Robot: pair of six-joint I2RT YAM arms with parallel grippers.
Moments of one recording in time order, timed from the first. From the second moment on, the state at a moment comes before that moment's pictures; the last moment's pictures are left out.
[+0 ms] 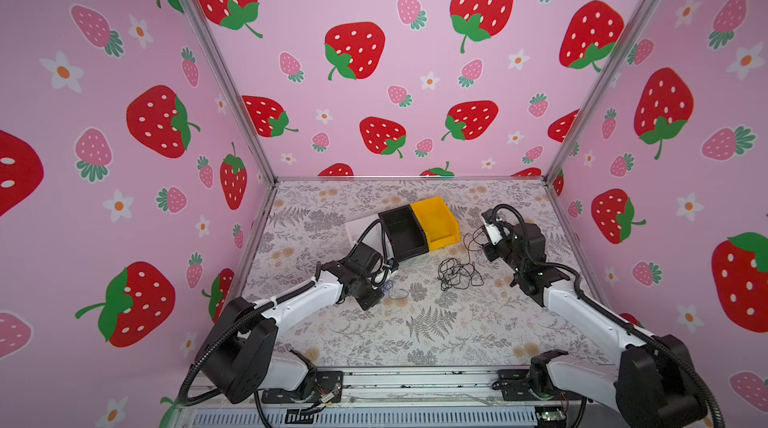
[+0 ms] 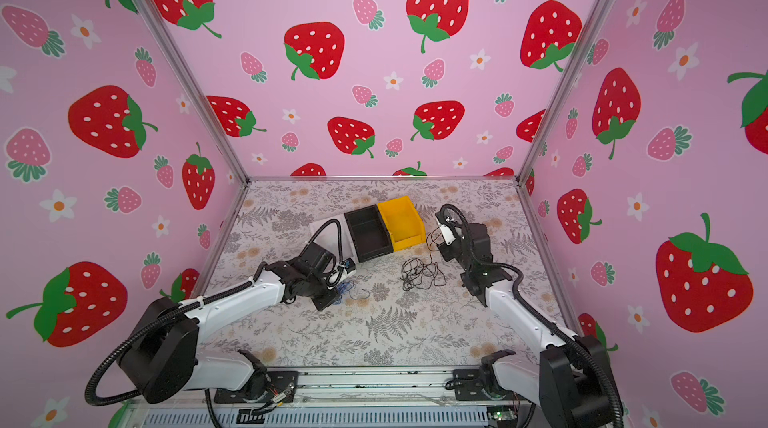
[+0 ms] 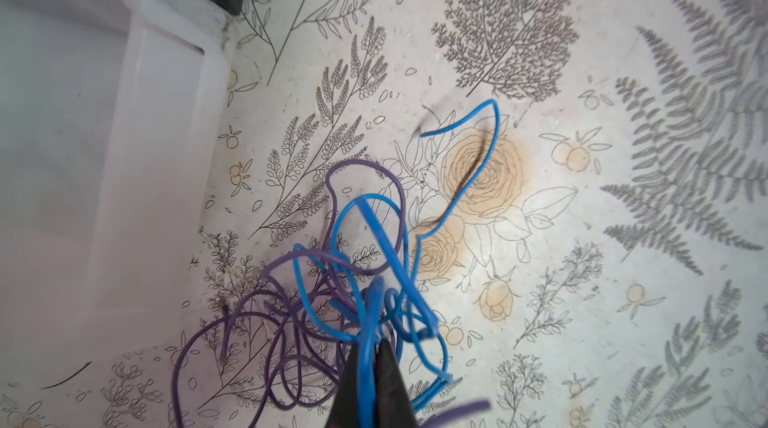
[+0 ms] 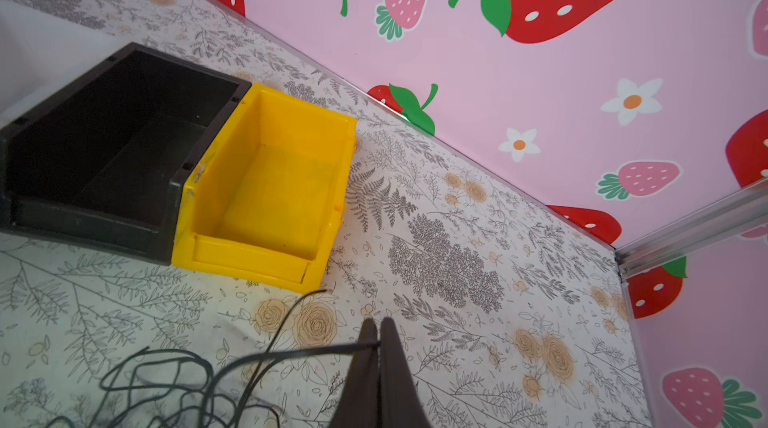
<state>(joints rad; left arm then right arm) -0.58 1.38 0.76 -0.56 0.09 0.36 0.40 1.16 0.65 0.17 -0.02 -0.36</state>
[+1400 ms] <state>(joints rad) -0.76 1.51 1.06 -0.15 0.17 0.29 0.40 1.08 1.06 -0.02 -0.54 -0.25</state>
